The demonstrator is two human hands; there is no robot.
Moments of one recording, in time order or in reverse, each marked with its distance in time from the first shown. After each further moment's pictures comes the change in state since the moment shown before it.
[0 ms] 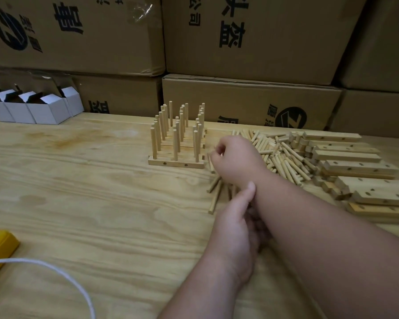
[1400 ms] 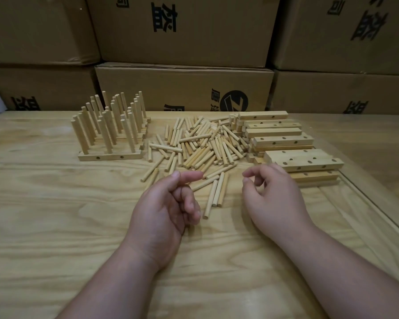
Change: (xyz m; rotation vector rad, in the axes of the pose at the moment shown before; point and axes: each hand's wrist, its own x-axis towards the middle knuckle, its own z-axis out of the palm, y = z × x) left_hand -0.003 -0.005 0.014 0.040 0.014 0.136; right_hand -0.156 0.113 -0.081 0.134 0.246 0.304
